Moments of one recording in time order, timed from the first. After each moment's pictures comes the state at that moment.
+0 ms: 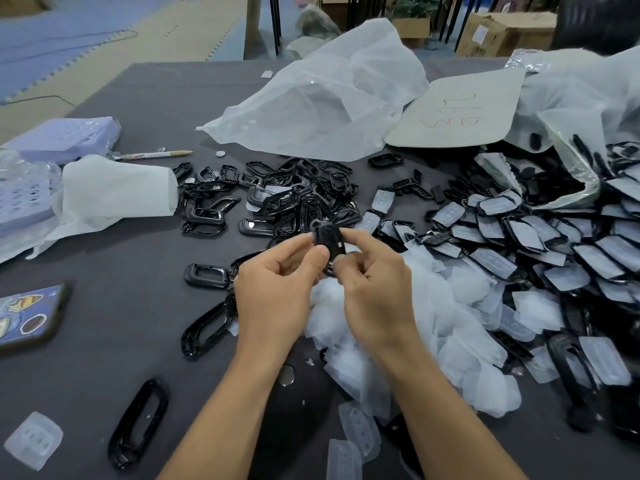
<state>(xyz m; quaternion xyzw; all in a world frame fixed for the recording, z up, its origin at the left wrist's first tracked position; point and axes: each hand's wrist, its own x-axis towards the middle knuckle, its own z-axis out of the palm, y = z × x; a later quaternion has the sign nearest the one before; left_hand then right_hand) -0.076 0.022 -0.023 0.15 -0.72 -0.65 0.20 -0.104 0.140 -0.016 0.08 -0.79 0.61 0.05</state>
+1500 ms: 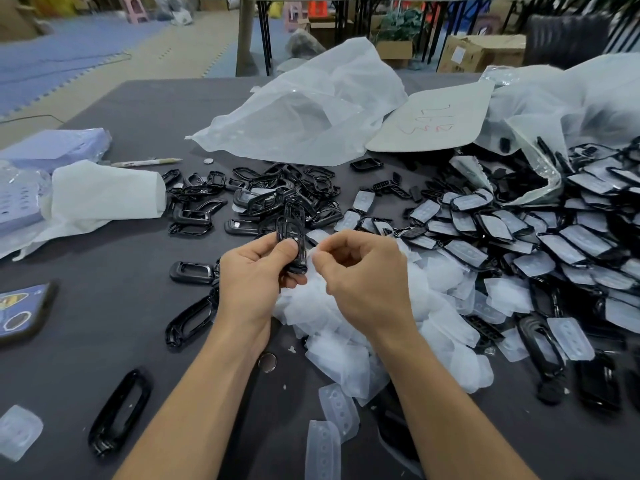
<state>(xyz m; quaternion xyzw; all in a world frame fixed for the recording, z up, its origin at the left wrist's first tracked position) -0.074 0.020 -0.014 0.14 -0.63 -0.75 0.15 -0.096 0.156 -0.010 0.12 -0.78 0.60 0.09</state>
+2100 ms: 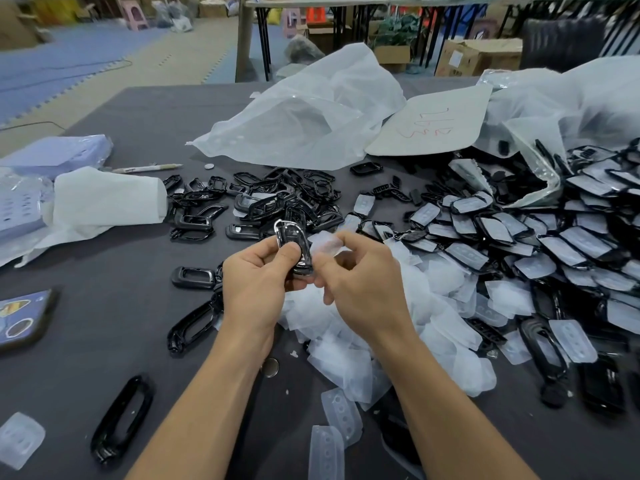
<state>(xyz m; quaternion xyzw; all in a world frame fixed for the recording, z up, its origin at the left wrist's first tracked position) -0.073 0.024 -0.013 0.15 -0.63 -0.74 0.16 -0.094 0.152 -0.007 0.10 -0.78 0.61 0.03</state>
